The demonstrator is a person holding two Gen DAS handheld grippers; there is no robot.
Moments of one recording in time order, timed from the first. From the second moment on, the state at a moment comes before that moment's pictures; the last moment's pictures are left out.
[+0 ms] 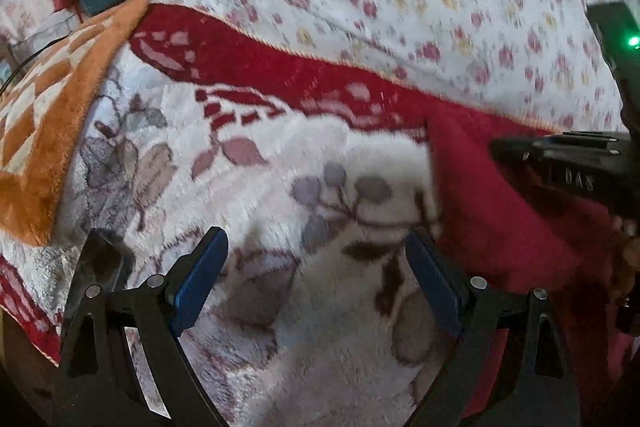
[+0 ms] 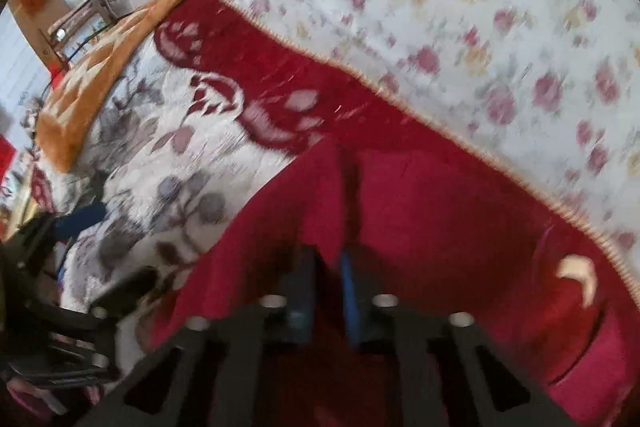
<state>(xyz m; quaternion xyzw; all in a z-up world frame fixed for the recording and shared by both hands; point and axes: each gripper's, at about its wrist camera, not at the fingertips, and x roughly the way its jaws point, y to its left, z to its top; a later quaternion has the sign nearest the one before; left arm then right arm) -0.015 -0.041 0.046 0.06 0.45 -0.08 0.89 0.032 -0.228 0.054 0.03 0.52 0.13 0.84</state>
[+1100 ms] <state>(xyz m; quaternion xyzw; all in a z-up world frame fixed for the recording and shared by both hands) -0.029 -0.100 0.030 0.10 0.45 -0.11 0.88 -0.153 -0.409 0.077 0.13 0.53 -0.16 0.82</state>
